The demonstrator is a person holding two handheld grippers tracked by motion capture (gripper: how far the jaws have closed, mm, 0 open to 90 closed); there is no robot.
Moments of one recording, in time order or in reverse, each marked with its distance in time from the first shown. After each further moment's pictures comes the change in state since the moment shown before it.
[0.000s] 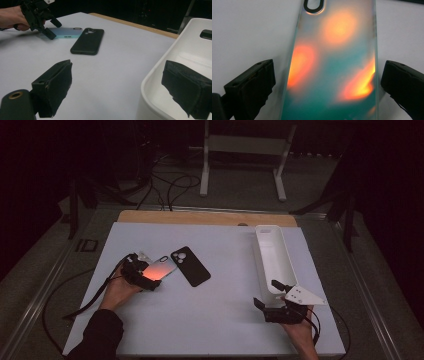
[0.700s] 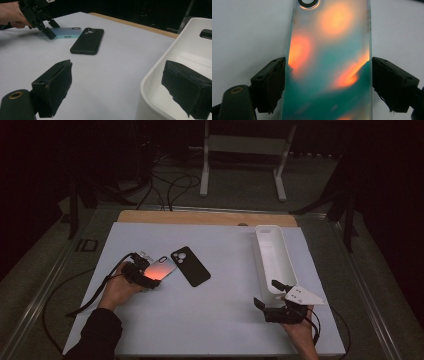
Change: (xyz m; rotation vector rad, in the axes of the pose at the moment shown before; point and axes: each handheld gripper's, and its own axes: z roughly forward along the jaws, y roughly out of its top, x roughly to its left) left arm -0.005 0.006 -0.007 0.073 -0.008 -0.047; right arm 0.000 0.000 0.000 0.001 -0.002 0.001
